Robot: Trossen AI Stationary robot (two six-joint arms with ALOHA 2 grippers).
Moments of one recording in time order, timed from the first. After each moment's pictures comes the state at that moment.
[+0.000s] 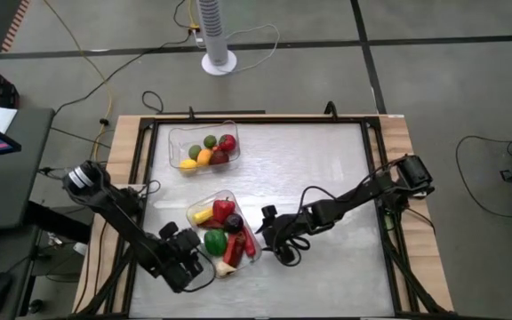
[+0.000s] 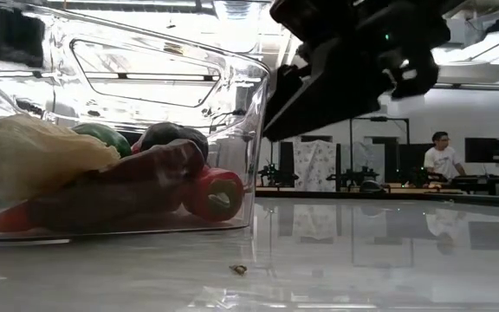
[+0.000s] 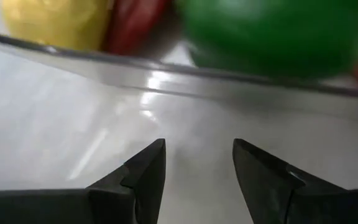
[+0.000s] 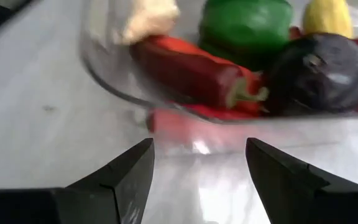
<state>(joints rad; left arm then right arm) -0.80 1.65 0.94 -0.82 -0.43 -1.45 0.31 1.80 1.01 0.13 0.06 -0.14</state>
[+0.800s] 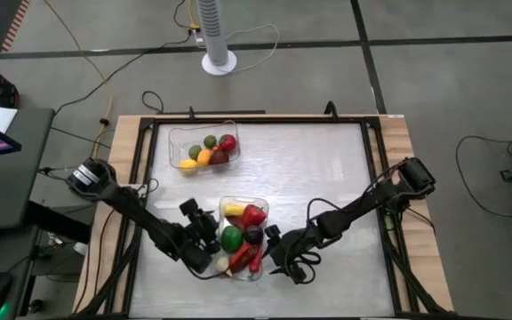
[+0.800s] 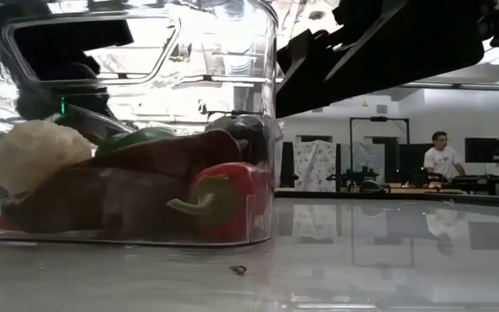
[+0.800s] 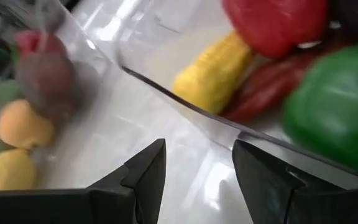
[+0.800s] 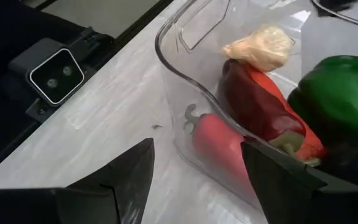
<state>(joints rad) -0.58 1.67 0.91 -0.66 -0.87 -0.94 0.40 1.80 1.00 0.20 -0.03 -0.10</state>
